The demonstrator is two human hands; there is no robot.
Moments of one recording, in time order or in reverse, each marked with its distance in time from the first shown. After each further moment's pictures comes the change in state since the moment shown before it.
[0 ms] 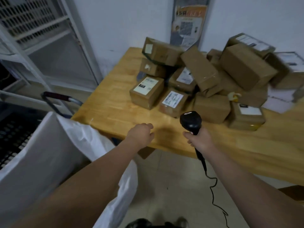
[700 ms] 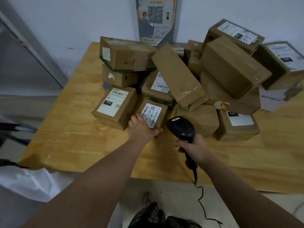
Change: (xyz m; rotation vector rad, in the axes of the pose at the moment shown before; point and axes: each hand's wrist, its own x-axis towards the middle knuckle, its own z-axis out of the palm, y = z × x) left_hand 0.183 0.073 0.004 -0.160 0.001 -0.277; right_hand 0.105 0.001 -0.044 0.201 -0.031 0.052
